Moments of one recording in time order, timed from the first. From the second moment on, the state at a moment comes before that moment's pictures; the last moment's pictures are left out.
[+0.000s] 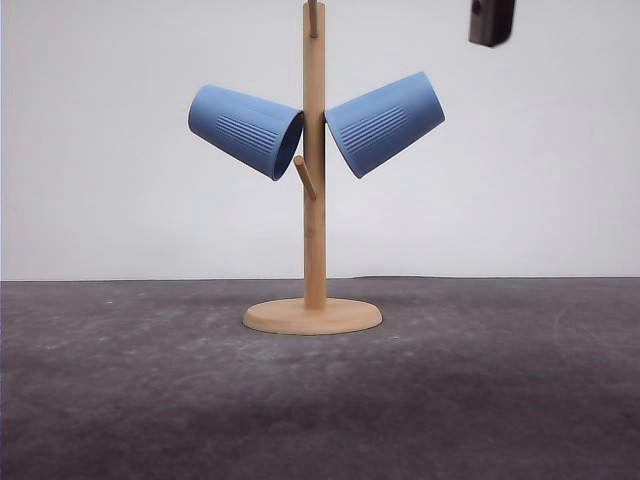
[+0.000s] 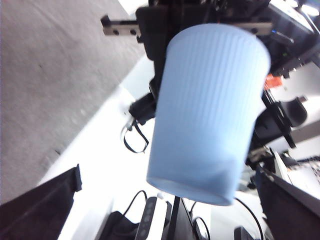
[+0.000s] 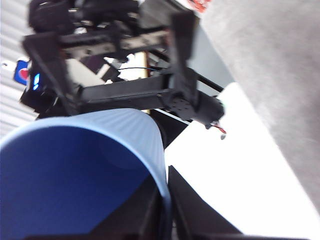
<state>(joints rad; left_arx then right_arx) -0.38 0.66 0.75 -0.80 1.17 -0.21 0.75 1.02 0.76 -0.16 -1.04 0.64</state>
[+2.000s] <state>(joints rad) -0.59 0.80 0.75 -0.56 1.21 -0.19 0.80 1.08 0.76 -0.04 -0.97 0.69</state>
